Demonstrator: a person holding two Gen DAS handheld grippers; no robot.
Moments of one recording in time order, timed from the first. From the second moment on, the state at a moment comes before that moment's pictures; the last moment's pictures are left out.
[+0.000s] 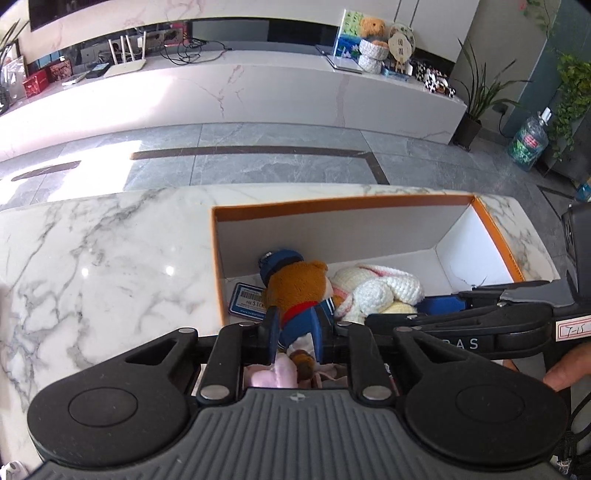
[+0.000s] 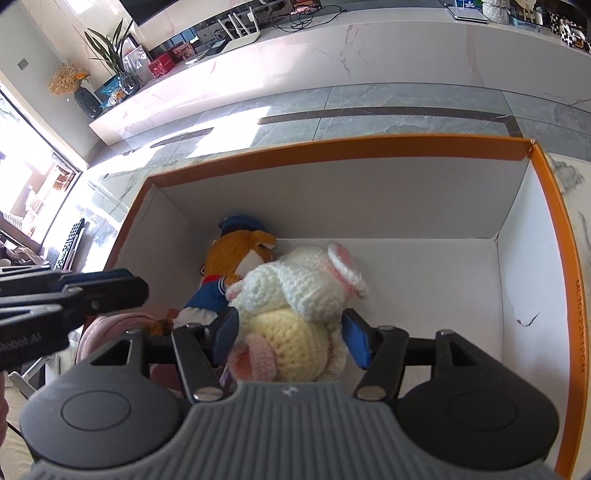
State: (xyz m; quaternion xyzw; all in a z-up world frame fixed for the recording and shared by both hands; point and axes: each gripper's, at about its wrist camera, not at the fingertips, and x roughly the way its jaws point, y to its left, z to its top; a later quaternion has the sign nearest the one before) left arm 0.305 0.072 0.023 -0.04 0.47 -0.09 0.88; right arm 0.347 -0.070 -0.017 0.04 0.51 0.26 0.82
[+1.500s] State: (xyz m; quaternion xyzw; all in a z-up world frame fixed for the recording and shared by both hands) left arm 0.217 0.083 0.078 -0.07 0.36 -0.10 0.93; right arm 0.259 -0.073 0.051 -0.05 0.41 0.26 0.87
